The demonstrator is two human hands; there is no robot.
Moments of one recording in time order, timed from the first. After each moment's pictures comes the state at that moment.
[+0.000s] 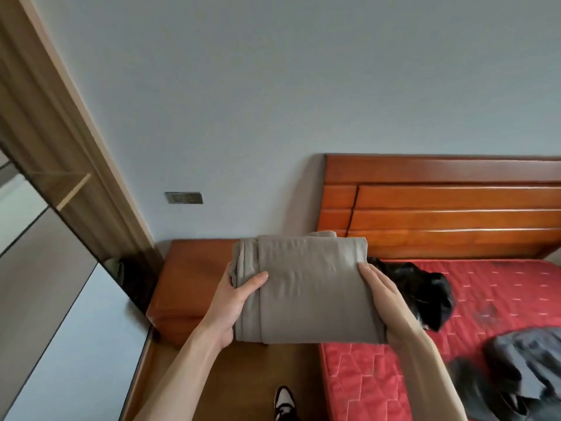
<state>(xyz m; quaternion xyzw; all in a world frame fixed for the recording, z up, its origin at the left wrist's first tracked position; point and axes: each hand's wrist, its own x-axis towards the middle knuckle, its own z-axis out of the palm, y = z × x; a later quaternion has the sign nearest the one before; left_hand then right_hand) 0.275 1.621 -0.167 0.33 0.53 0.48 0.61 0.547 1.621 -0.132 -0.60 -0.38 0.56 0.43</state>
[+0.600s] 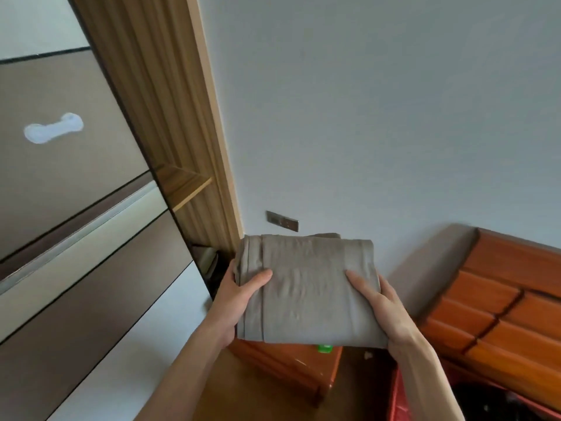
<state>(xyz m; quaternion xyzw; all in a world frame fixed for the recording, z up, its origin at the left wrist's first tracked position) 0.159 1.749 -0.130 0.19 0.65 0.59 0.44 0.393 1.870 -0.125 -0.43 -0.50 0.69 0.30</state>
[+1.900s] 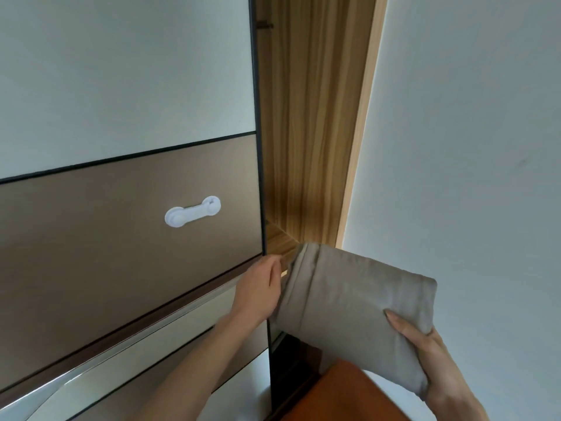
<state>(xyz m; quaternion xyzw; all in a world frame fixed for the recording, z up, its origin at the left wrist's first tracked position) -0.159 1.848 -0.097 0.35 0.85 0.39 -0.01 0.088 2.016 -0.097 -0.32 -0.48 0.78 0.24</state>
